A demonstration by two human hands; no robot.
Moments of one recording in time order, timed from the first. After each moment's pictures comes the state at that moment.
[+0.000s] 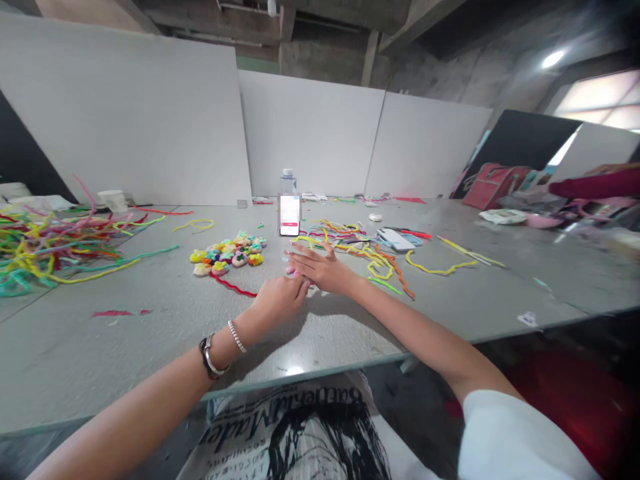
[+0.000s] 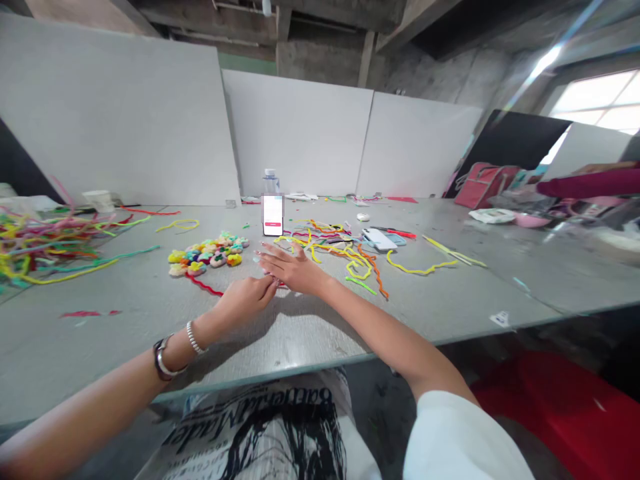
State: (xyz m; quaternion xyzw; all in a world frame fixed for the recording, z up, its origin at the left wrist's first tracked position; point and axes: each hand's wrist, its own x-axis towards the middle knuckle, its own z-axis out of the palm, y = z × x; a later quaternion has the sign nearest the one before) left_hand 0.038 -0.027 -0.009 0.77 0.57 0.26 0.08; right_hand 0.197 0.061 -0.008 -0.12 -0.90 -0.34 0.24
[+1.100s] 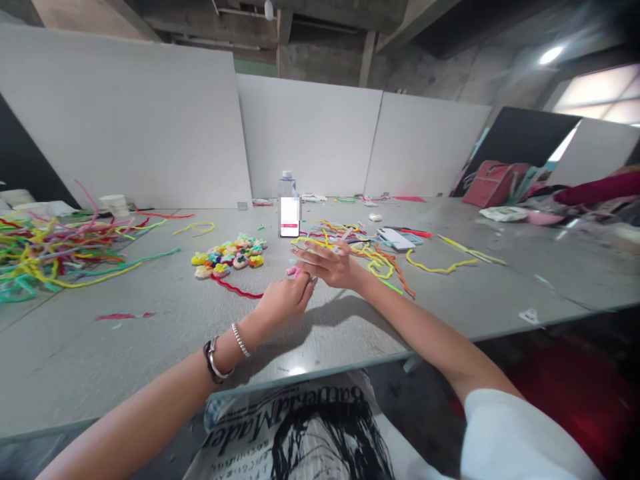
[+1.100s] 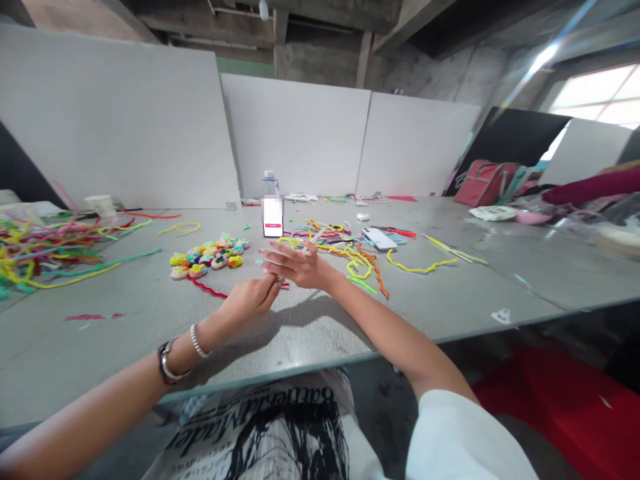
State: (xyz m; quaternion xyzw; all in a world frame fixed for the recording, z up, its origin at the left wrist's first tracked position) left_hand 0.046 -0.036 0.001 0.81 0.56 0.15 -0.04; right_hand 0.215 0.066 0.001 -0.06 -0.81 -0.48 0.33
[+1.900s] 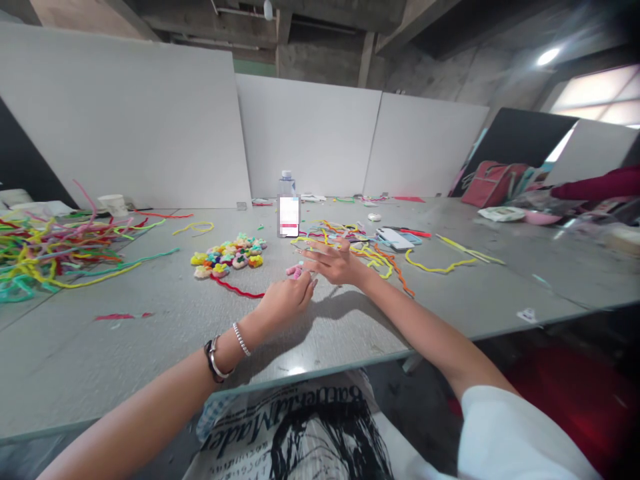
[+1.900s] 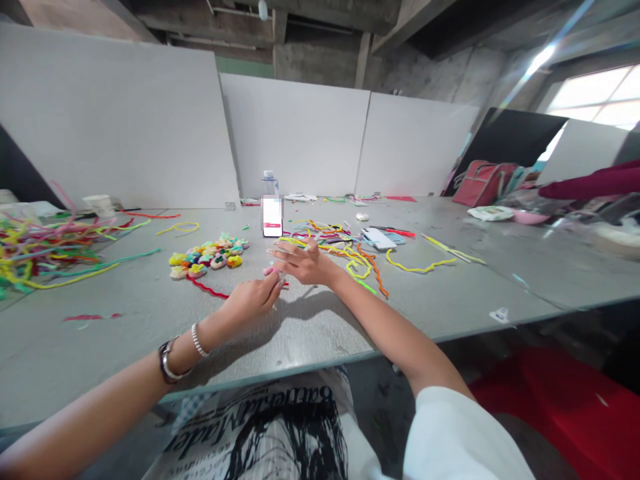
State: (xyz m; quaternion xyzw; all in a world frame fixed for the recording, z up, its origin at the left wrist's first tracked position) left_hand 0.050 -0.039 0.006 0.81 0.57 0.11 -0.02; right_hand 0.225 0.075 0.000 -0.09 -0.86 -0.43 0.26
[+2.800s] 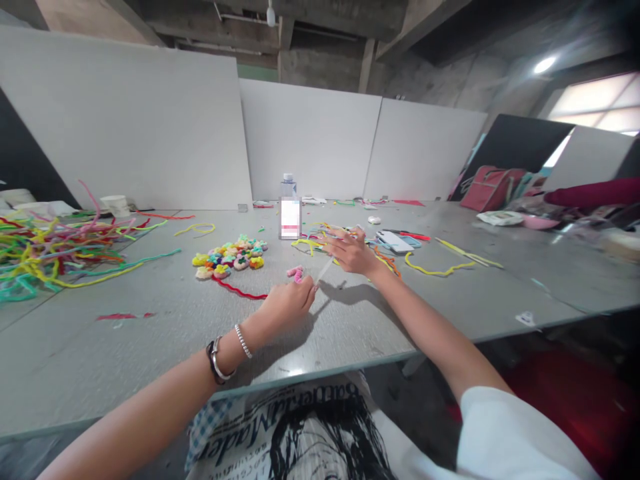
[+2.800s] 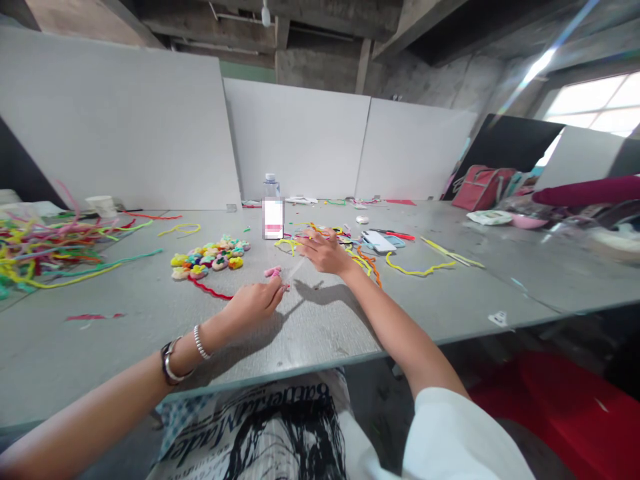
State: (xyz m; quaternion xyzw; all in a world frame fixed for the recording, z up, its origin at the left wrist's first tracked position) left_hand 0.052 -0.042 0.003 0.82 0.56 0.11 -0.03; right_hand 0.257 0.108 0.005 -0.16 -0.87 -0.37 0.29
